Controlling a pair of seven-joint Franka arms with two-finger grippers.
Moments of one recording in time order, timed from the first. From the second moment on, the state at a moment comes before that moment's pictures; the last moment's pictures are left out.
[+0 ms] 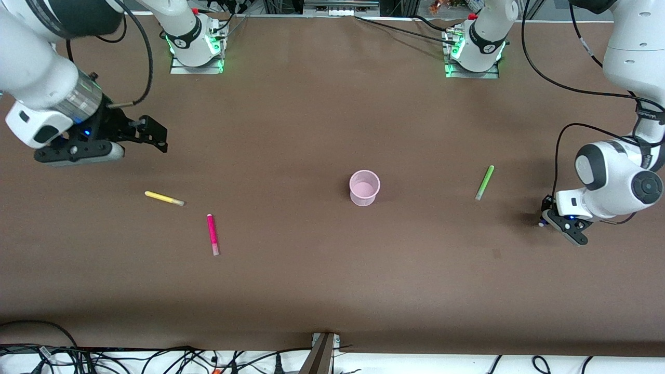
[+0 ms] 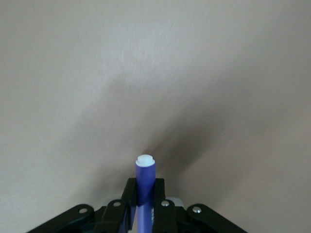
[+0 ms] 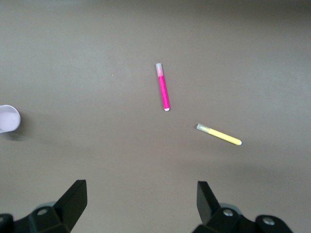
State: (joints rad) left arm 0.27 0.64 -0.05 -1.73 0.03 2.29 1.00; right arm 0.19 0.13 0.03 -1.58 0.06 1.74 0.11
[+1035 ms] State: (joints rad) left arm 0.25 0.65 -0.37 -1.49 -0.76 1.74 1.10; right arm 0.19 0.26 0.02 -1.57 0.02 1.72 -0.02
